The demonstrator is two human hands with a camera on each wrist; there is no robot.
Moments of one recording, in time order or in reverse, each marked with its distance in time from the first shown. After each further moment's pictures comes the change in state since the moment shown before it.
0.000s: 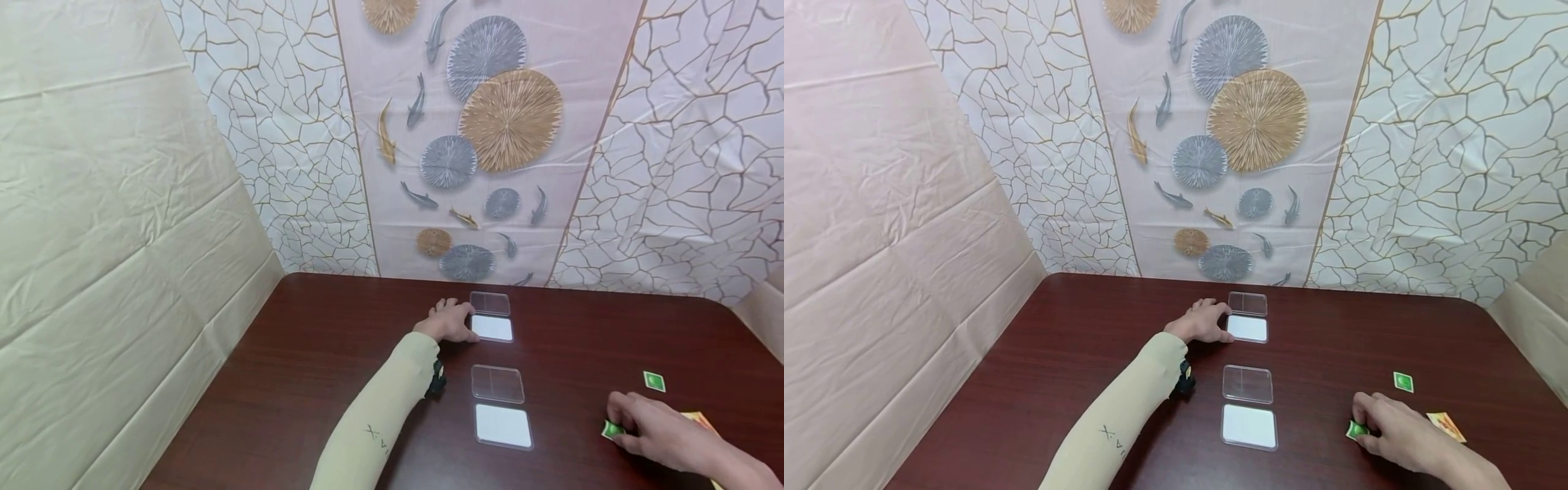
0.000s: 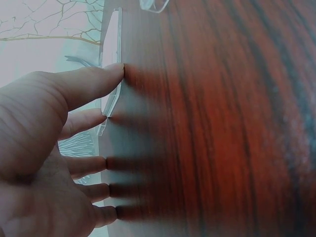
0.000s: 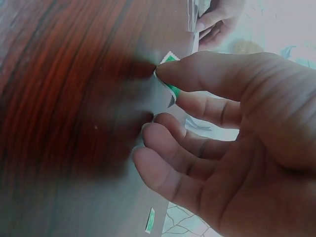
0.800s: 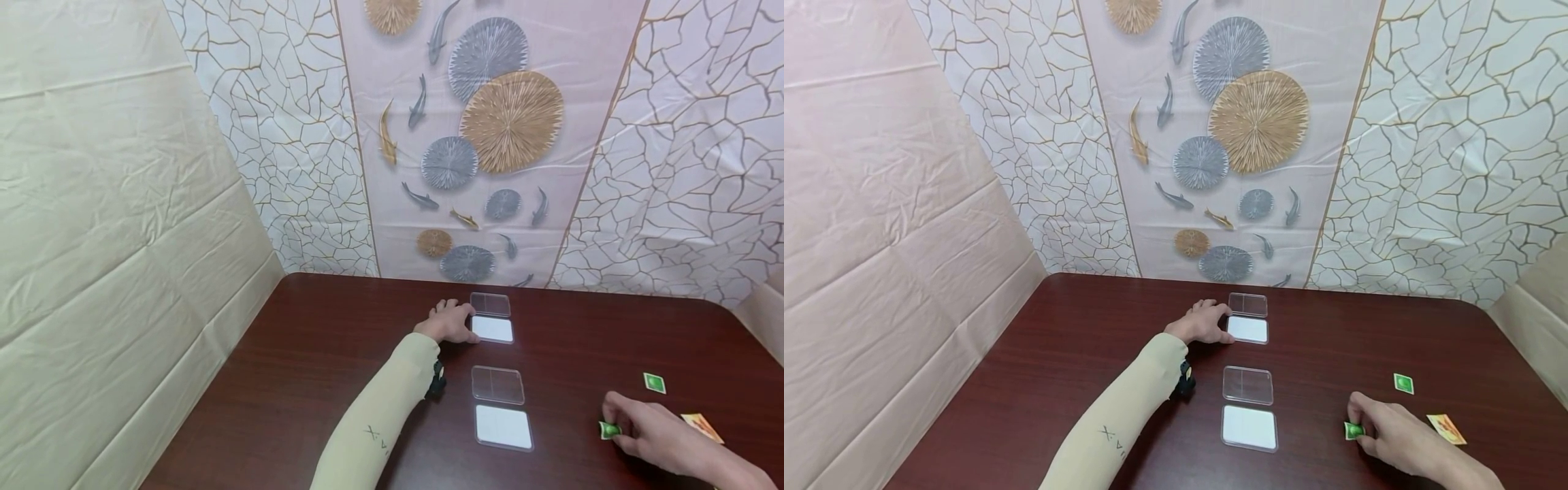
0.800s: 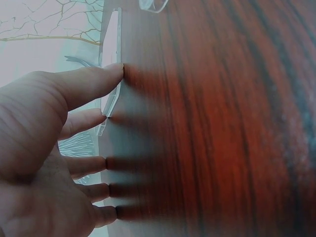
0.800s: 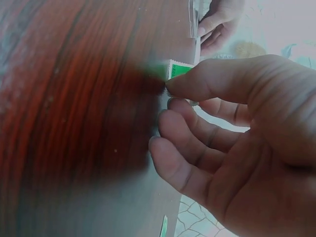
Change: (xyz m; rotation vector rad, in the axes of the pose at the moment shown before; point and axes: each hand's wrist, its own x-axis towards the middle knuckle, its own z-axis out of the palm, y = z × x) left_hand -0.001 0.000 0.000 0.017 0.012 0.002; right_hand 0.003 -0.002 -0.001 0.111 -0.093 0.048
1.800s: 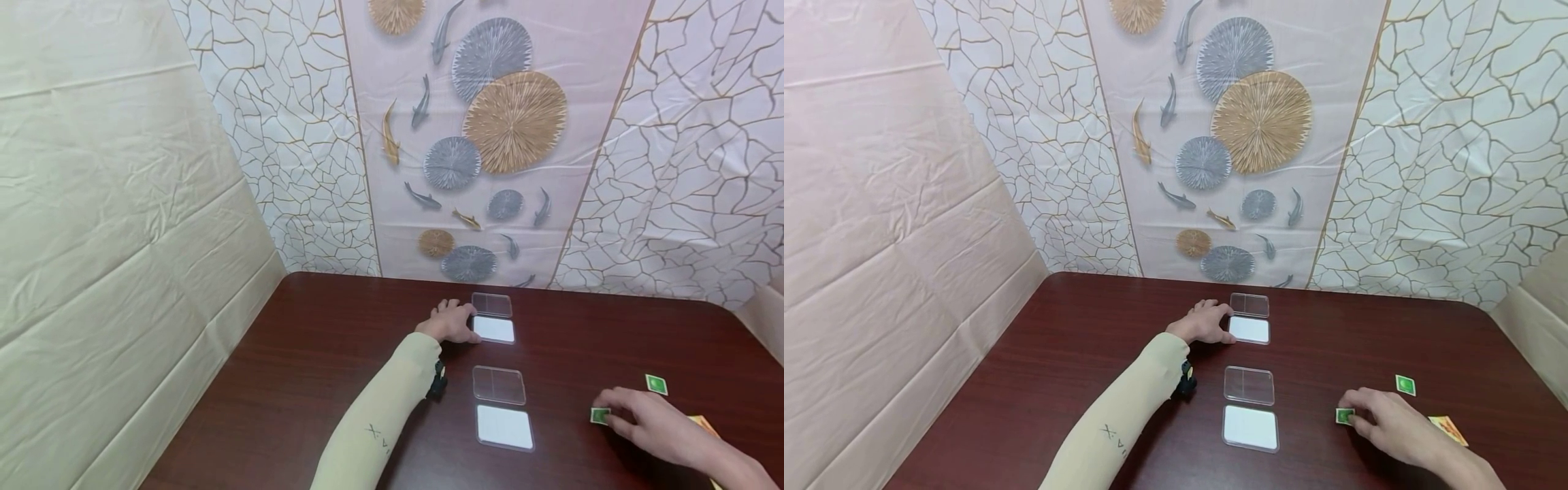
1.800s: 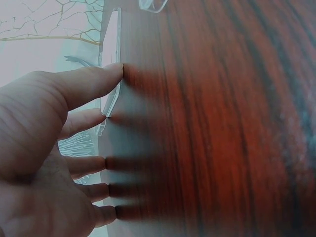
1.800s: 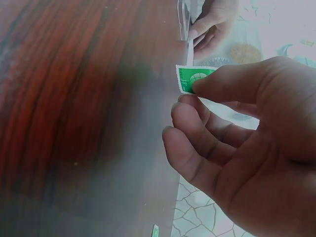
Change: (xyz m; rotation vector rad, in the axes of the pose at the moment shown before) left_hand -0.002 0.000 -0.001 -0.005 0.002 0.004; right_hand 0.012 -0.002 -0.002 -0.144 0.171 -0.118
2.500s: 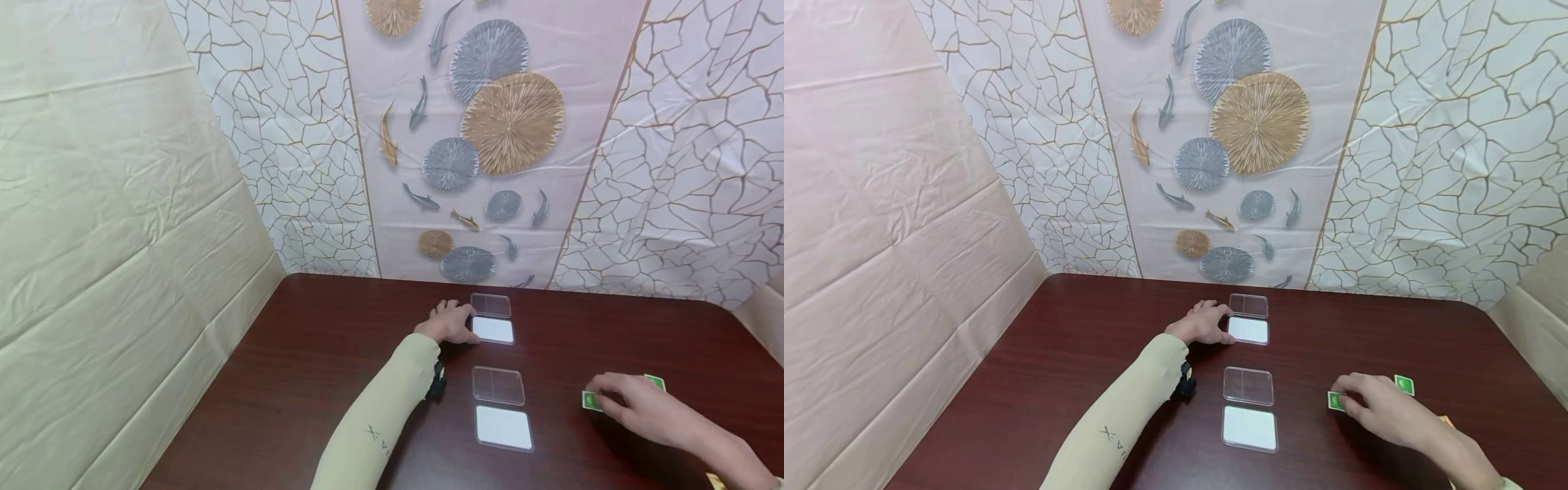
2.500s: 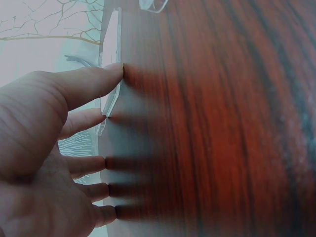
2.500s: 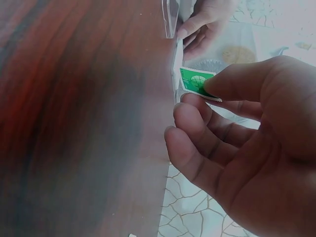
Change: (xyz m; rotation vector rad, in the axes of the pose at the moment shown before) left_hand 0.001 0.000 0.001 0.015 0.004 -0.002; right_hand 0.019 -0.010 -0.013 -0.112 0.006 0.085
